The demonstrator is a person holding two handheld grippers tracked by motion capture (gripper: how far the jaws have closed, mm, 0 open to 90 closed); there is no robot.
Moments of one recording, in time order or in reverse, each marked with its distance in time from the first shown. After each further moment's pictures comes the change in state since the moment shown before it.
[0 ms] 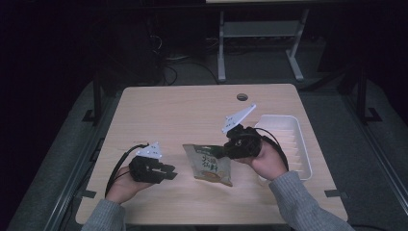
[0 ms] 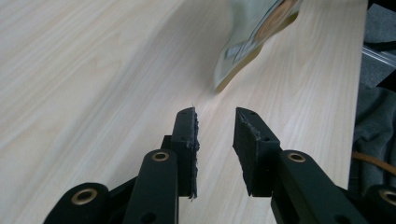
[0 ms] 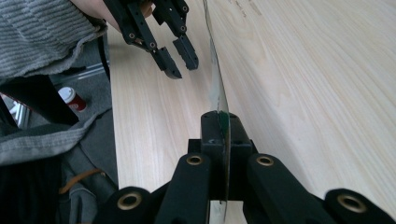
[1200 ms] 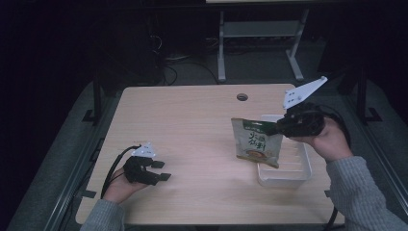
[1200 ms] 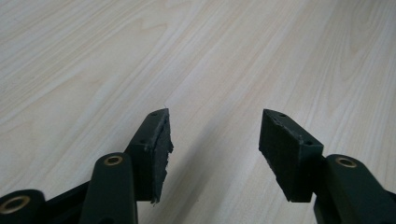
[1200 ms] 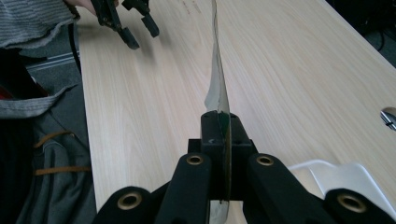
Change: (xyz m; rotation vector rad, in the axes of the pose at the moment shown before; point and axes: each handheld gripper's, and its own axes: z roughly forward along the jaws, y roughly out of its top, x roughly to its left) left arm 0.017 -0.021 0.000 0.013 0.091 -0.092; right arm -0.031 -0.033 -0.131 -0.016 -0.146 -0.041
